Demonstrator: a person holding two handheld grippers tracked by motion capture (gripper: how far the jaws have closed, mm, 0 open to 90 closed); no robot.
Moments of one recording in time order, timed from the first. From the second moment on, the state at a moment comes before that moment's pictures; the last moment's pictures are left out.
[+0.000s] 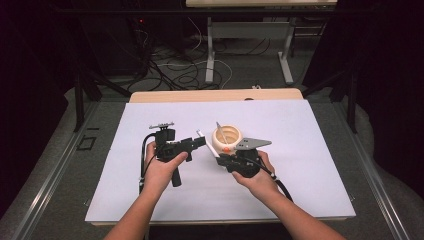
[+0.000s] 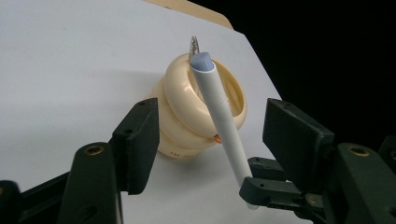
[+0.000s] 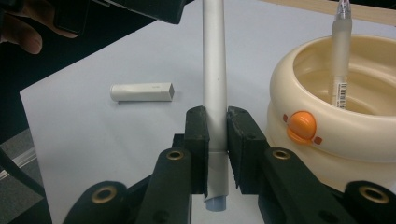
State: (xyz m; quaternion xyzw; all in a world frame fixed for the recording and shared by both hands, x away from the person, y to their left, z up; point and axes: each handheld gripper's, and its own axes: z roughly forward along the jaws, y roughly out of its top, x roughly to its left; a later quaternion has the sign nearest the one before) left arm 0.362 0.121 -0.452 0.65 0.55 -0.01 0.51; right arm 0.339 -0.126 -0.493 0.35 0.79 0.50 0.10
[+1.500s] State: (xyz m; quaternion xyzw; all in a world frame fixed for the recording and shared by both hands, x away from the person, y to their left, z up) left arm 0.372 0.086 -0.460 0.64 0.57 -0.07 0.51; right arm 0.335 -0.127 -0.483 0.34 0.77 0.53 0.09
